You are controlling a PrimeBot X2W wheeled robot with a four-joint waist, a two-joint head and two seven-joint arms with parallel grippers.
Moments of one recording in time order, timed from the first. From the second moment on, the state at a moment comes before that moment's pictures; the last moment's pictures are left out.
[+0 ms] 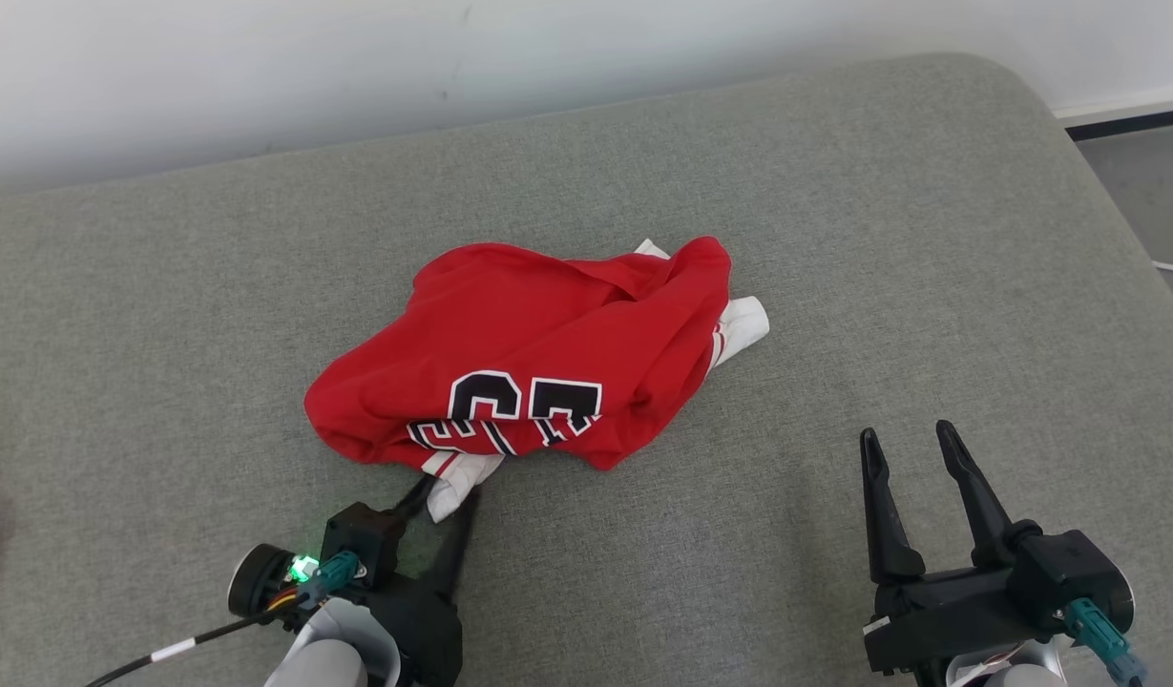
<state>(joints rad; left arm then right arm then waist) -0.45 0.18 -0.50 0.71 -0.36 -0.13 -0.26 -0.11 -0.05 0.05 0.18 0.14 0.13 -0.26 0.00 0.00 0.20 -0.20</state>
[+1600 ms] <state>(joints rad) -1.03 0.45 -0.56 0.33 -0.42 -0.12 -0.14 -0.09 -0.05 0.04 0.20 0.22 0.13 -0.26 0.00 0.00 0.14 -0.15</state>
